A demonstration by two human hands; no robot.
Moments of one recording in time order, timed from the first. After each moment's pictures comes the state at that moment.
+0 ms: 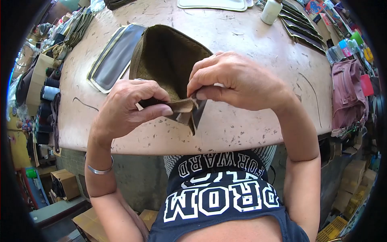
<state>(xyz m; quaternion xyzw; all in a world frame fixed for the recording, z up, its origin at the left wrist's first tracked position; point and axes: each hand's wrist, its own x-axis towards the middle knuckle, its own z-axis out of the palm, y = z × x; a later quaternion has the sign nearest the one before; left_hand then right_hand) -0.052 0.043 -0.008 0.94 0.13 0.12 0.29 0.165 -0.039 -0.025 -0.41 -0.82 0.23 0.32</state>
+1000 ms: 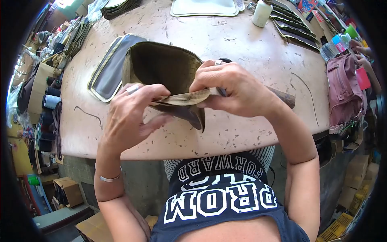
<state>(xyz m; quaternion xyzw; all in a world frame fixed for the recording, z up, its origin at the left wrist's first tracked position) -0.044 0.027 -0.014 0.96 0.13 0.24 0.10 0.173 -0.051 -0.037 -0.43 -0.79 0.21 0.39</state>
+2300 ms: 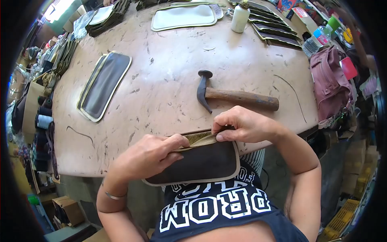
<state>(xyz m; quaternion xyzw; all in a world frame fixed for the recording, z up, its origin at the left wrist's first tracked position) -0.030 0.001 -0.030 0.94 0.08 -0.03 0.34 0.200 -0.111 -0.061 -0.53 -0.64 0.49 0.26</state>
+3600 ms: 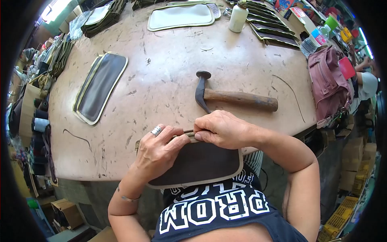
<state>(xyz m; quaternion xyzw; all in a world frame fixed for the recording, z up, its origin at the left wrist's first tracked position) -0.021 -0.009 -0.076 0.95 0.07 0.24 0.16 0.169 -0.090 -0.062 -0.60 -0.67 0.40 0.19</state>
